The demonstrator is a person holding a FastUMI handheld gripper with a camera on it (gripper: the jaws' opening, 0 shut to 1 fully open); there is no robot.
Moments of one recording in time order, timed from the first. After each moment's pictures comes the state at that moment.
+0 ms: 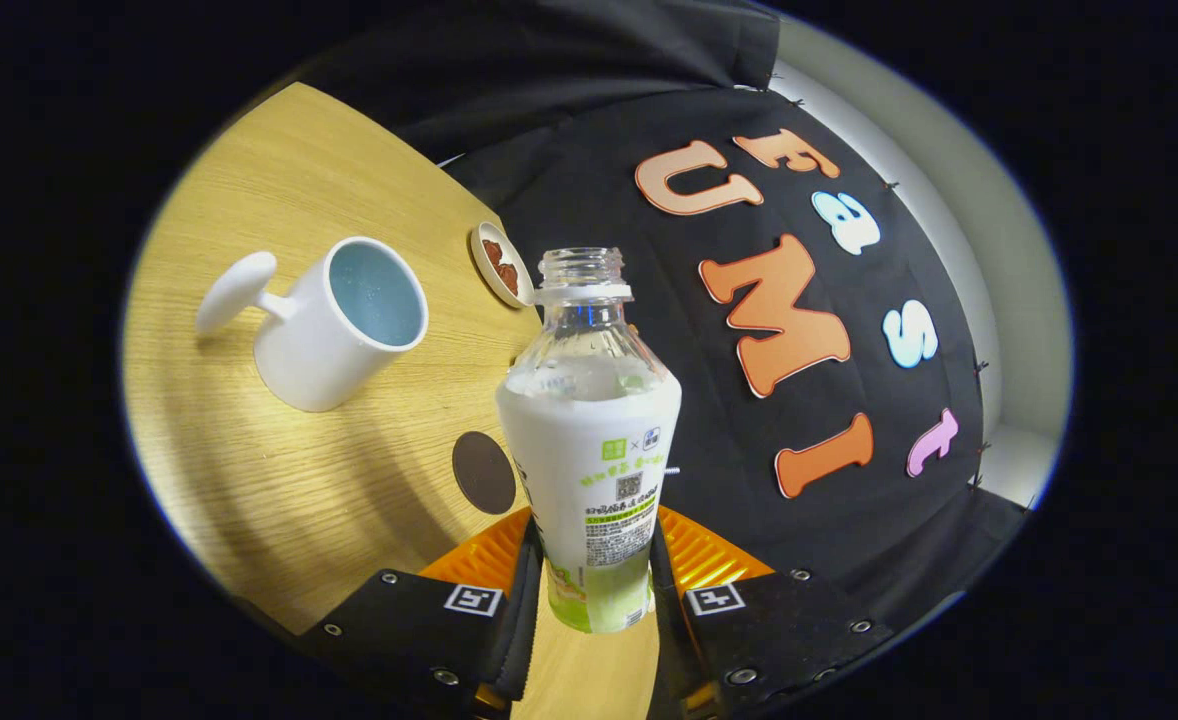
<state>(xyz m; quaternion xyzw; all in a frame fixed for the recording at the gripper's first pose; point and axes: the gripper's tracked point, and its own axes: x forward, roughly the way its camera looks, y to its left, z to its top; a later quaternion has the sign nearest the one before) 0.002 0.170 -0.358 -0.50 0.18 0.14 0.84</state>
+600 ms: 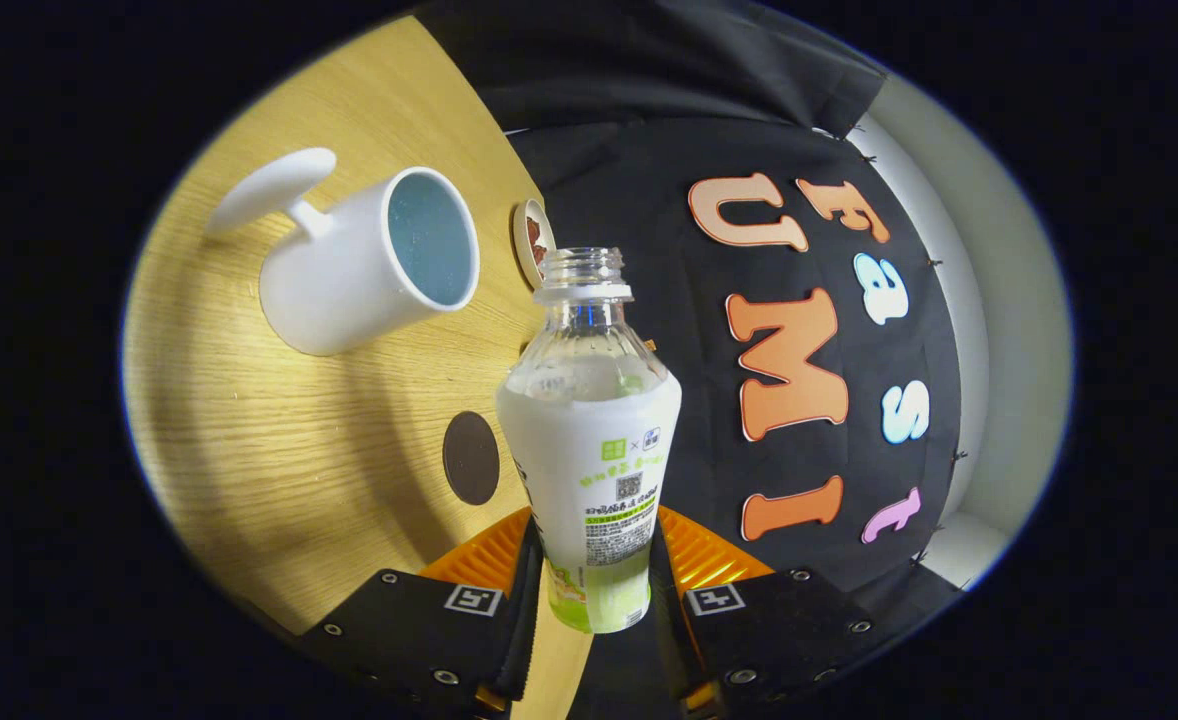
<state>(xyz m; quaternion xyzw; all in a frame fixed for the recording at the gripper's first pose) 0.013 0.179 -0.372 -0.60 0.15 0.15 0.77</state>
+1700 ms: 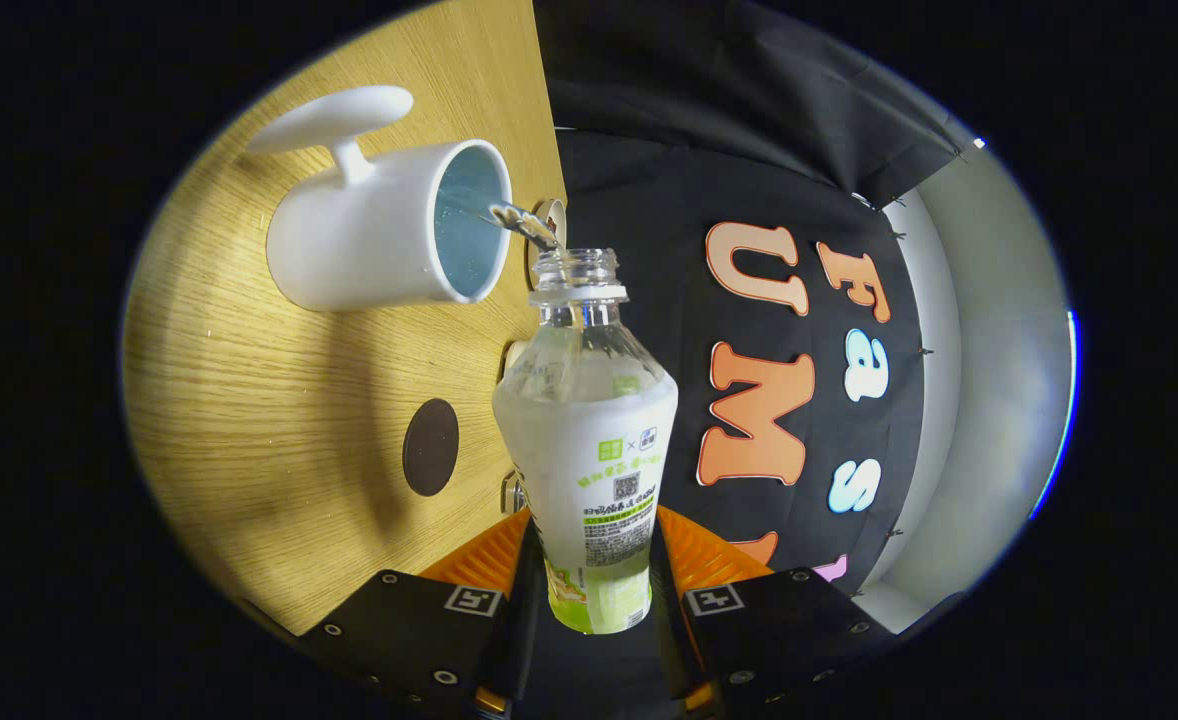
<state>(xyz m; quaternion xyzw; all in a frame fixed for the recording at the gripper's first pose) 0.025 0.194 -0.357 -0.68 0.09 0.14 0.71</state>
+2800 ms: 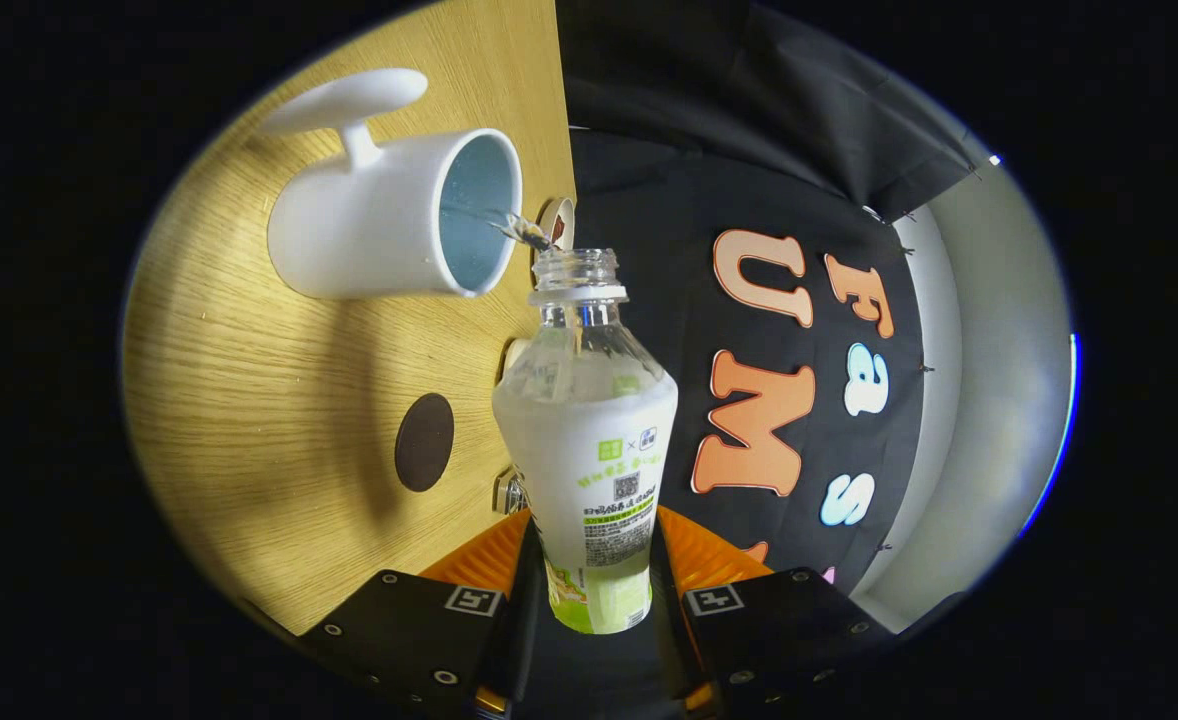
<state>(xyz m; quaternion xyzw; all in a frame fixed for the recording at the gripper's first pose) 0.030 0.197 -0.349 -0.70 0.08 0.15 0.69</state>
